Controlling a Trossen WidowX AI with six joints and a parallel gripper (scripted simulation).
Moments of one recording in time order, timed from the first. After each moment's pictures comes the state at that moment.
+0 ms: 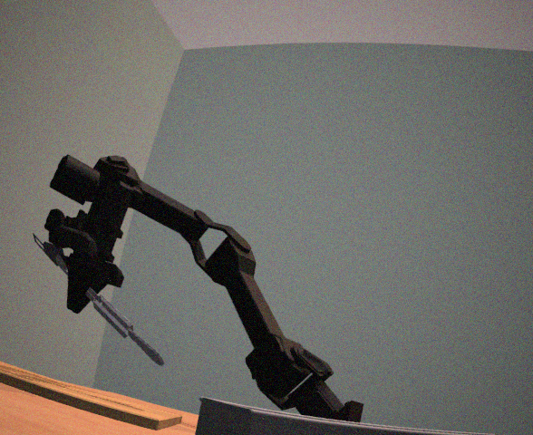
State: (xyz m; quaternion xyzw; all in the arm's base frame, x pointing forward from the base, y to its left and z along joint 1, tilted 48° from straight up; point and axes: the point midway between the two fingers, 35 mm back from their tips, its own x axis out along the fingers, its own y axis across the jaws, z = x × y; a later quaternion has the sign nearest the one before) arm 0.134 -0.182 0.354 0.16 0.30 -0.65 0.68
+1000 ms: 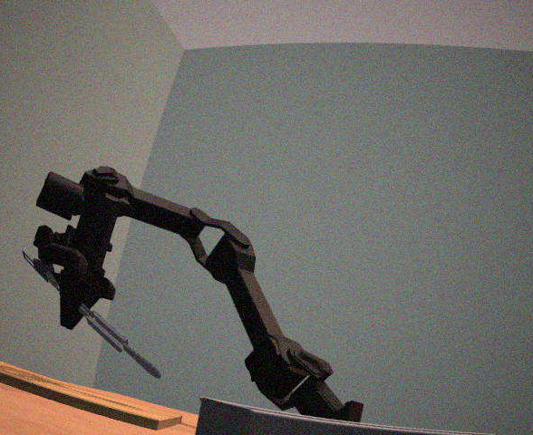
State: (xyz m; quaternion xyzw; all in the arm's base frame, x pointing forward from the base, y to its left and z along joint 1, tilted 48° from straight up) arm 0.137 -0.204 0.338 0.17 0.32 -0.65 0.67
